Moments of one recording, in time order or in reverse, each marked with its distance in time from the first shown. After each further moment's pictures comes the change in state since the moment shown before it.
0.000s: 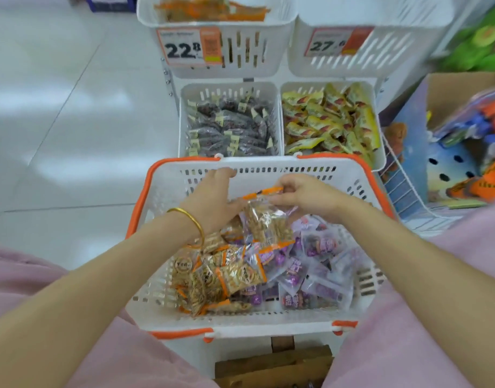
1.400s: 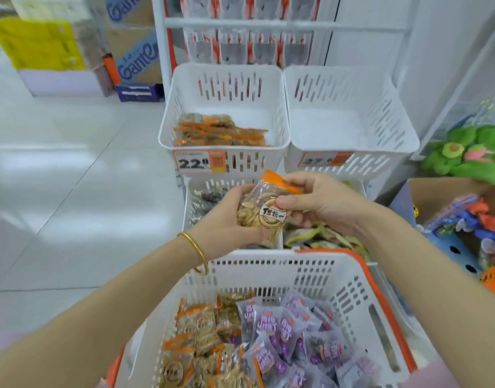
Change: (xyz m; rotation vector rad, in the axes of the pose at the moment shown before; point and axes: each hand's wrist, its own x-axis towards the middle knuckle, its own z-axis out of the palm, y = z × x) left_hand 0.062 0.057 -0.090 -0.558 0.010 0.194; right_hand 0.005 -0.126 -0.099 0.218 0.063 -0.236
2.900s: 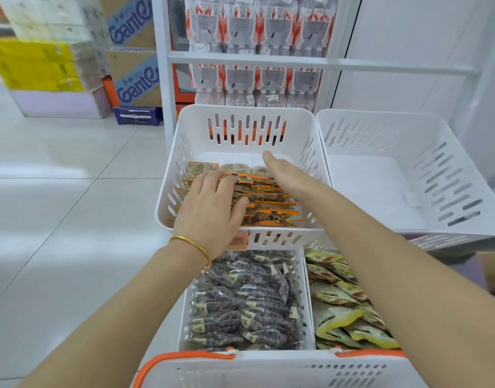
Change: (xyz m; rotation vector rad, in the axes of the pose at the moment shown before) left_hand 0.152 -0.023 -0.109 0.893 0.474 0.168; right_hand 0.244 -0.053 -0.022 -0.429 0.327 0.155
